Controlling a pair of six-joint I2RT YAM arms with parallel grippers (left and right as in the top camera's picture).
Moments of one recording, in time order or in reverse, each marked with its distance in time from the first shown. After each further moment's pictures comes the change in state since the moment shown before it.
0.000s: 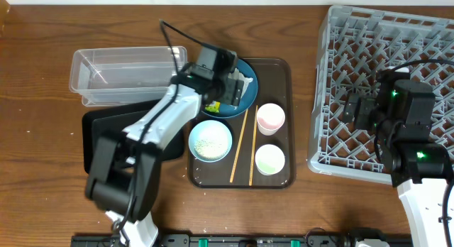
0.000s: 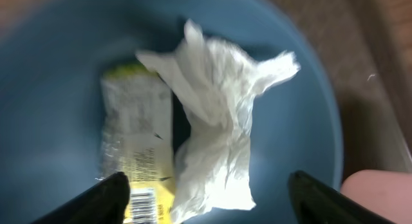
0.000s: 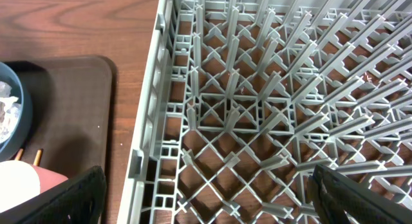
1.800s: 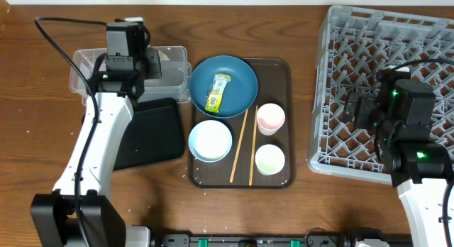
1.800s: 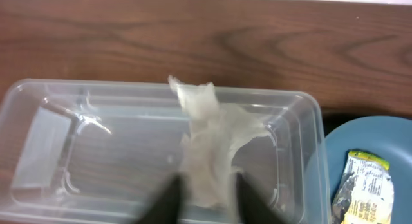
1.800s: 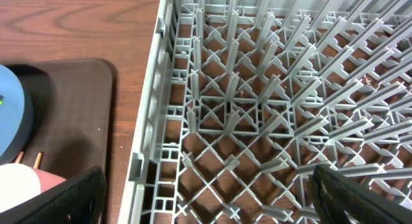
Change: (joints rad) left arm 0.372 -0.317 0.000 -0.077 -0.240 0.021; right arm 0.000 0.000 0.001 0.008 0.001 0.000
